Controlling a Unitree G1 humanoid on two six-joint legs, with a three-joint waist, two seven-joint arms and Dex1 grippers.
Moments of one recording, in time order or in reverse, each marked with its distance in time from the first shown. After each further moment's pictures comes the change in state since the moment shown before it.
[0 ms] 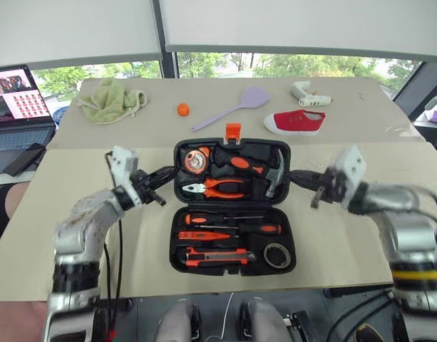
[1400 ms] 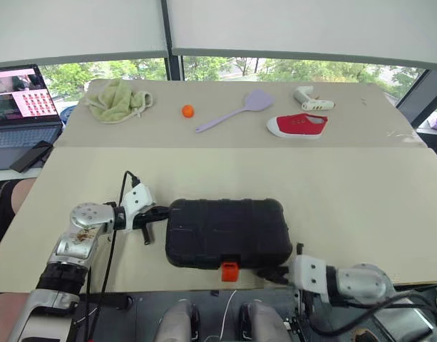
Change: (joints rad) left arm -0.100 0.200 -0.287 0.377 0.254 -0.250 -0.283; right arm 0.308 -0.100 0.334 -0.279 -0.112 0.099 -0.101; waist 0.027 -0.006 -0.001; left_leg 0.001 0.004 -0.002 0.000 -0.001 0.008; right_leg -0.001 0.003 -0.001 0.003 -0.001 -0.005
